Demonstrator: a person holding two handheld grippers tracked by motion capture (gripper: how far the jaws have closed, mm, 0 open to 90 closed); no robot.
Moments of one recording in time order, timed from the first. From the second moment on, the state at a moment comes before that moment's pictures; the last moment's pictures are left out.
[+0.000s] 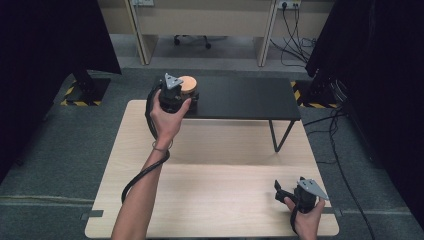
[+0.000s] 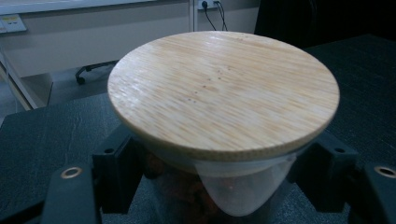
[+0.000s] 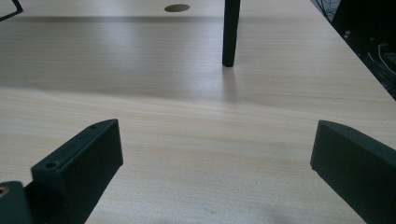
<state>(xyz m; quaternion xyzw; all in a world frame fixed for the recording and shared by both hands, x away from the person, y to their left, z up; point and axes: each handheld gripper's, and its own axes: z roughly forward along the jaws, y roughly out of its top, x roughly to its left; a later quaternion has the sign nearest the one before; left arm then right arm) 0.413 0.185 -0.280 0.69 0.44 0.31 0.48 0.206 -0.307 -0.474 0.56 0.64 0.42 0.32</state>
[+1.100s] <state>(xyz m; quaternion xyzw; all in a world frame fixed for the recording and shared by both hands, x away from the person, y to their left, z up) 0.338 0.204 -0.269 0.66 0.41 0.35 0.52 0.206 -0.307 -0.474 0.57 0.63 0.42 0.32</state>
